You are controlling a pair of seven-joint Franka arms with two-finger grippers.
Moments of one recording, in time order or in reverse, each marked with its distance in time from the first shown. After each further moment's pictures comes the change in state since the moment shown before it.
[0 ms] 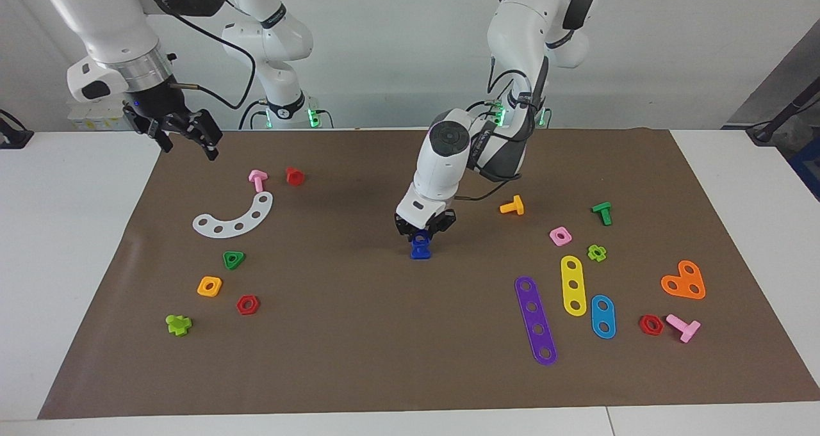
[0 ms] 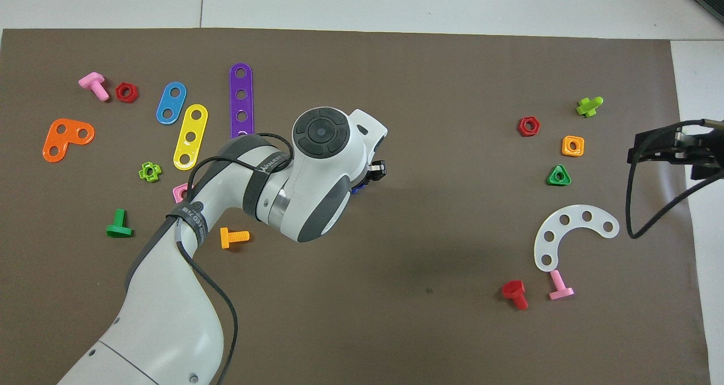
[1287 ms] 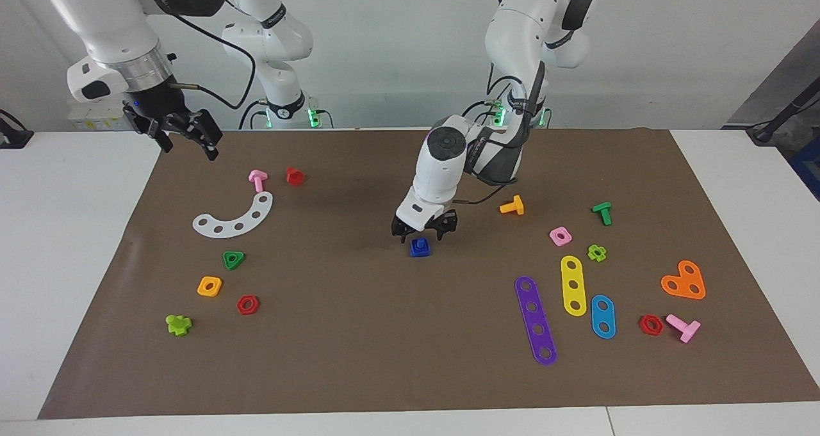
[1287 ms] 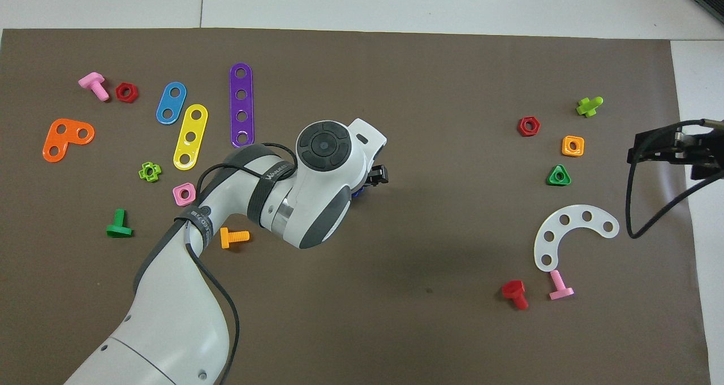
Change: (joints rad) left arm -0.005 0.003 0.000 -0.052 0.023 0.069 0.000; right arm 0.000 0.000 0.000 0.000 0.000 0.000 0.000
